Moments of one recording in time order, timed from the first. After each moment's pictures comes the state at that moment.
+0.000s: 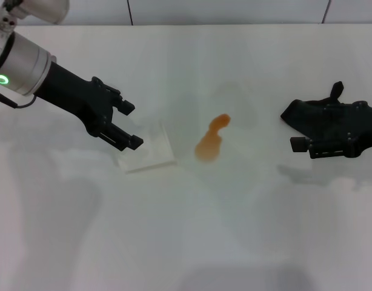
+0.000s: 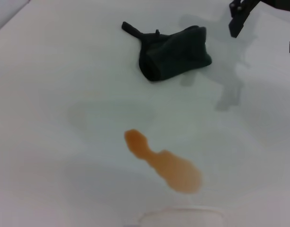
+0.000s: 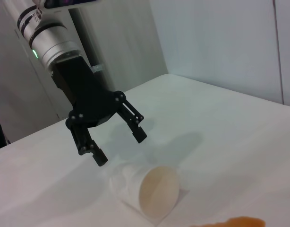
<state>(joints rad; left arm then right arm) -1.23 -2.00 2.85 -0.59 0.35 1.62 -1.30 0.37 2.01 -1.00 -1.06 -1.87 -1.54 1.74</state>
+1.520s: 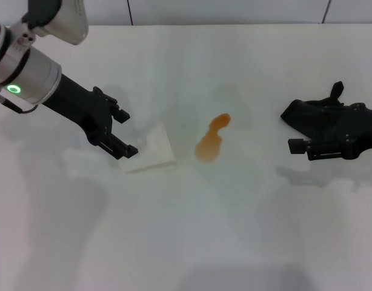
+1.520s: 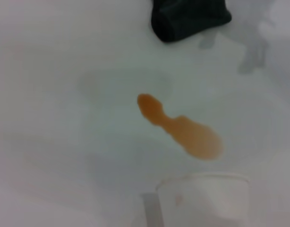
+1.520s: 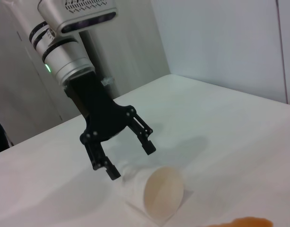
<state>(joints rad) -1.24 -2.02 2.85 -0.55 0.44 1.49 -1.30 0.36 2.01 -1.01 -1.06 -1.86 -1.54 1.75</state>
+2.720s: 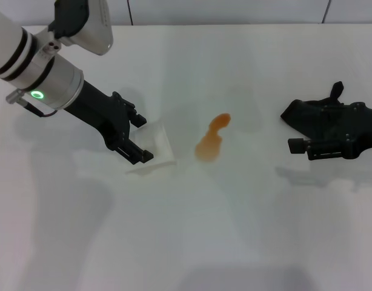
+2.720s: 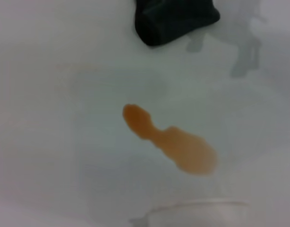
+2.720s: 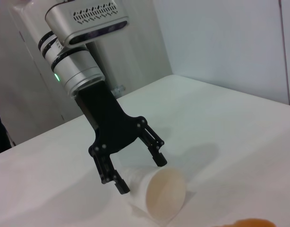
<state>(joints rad) -1.25 -2.05 2.85 -0.49 0.45 1.42 -1.30 0.36 2.01 -1.01 -1.07 -1.86 -1.54 1.76</state>
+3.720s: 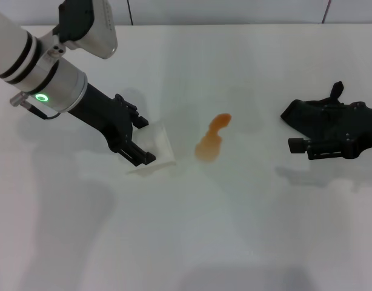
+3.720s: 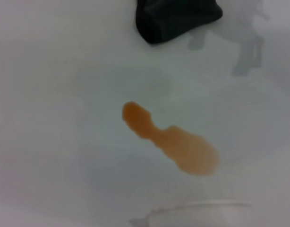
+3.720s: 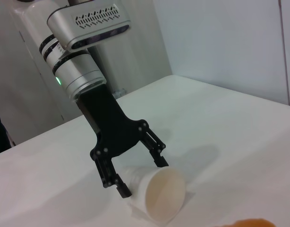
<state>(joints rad) -1.25 -2.06 2.85 -0.49 0.45 1.41 -1.30 0.36 2.01 -1.01 -1.07 -1.86 -1.54 1.76</state>
